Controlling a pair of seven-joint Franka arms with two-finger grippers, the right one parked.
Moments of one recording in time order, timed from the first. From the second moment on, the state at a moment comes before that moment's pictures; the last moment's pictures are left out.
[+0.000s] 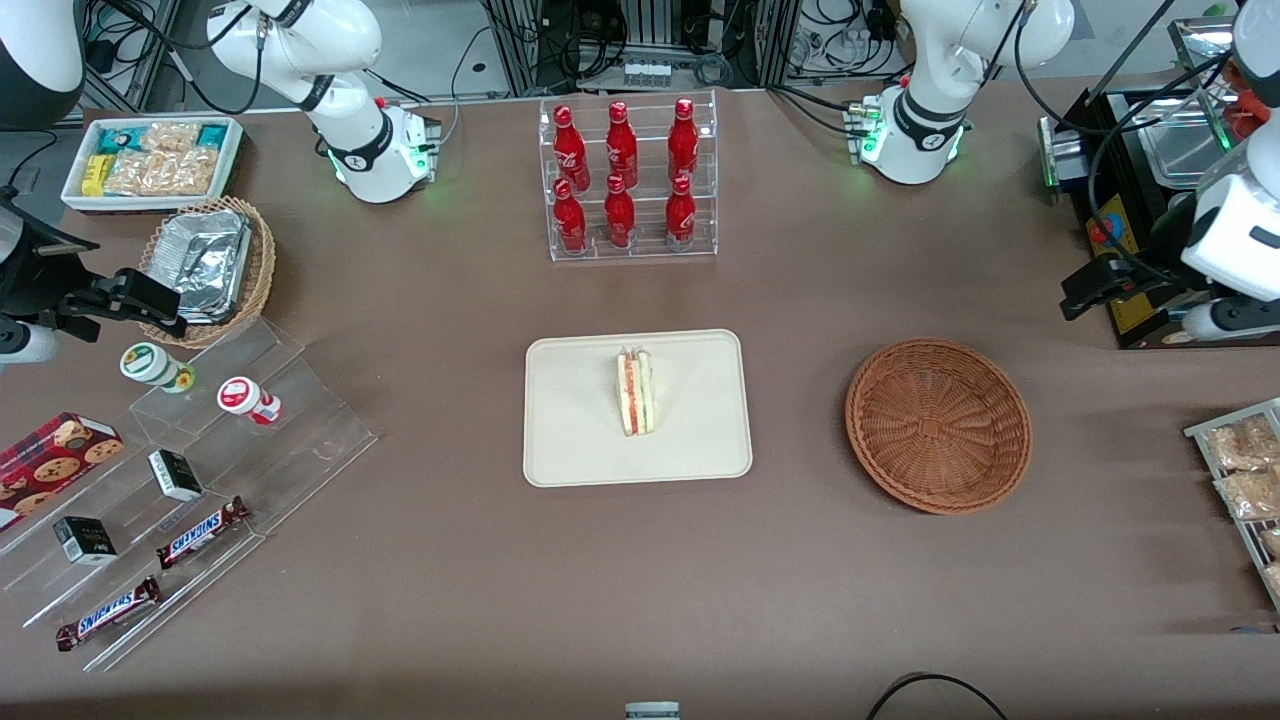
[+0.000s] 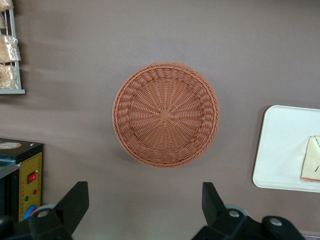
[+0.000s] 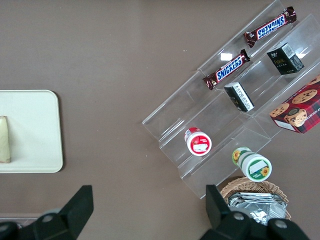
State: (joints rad) arm -0.58 -0.01 0.53 -1.62 0.00 1.61 -0.18
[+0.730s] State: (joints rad) arm -0.03 -0.05 -0.01 -1.62 0.00 1.55 -0.07
